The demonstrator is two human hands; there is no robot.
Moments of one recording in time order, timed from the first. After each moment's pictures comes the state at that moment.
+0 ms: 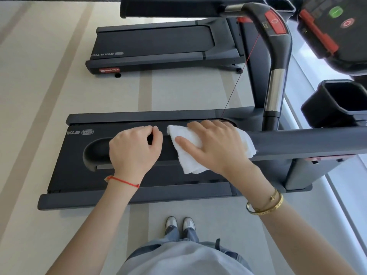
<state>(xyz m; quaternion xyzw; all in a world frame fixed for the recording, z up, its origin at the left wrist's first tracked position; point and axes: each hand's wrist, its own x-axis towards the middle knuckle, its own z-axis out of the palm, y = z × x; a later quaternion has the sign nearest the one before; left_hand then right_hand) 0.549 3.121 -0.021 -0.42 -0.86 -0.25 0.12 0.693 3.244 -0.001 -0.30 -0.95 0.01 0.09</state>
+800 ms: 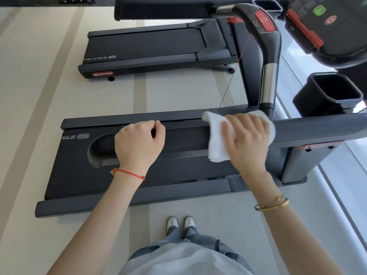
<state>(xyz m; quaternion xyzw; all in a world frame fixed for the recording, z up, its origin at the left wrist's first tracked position) 0.548 3.120 -0.018 -0.43 -0.86 -0.25 0.11 0.743 3.260 -0.034 -0.37 -0.85 -0.09 0.36</state>
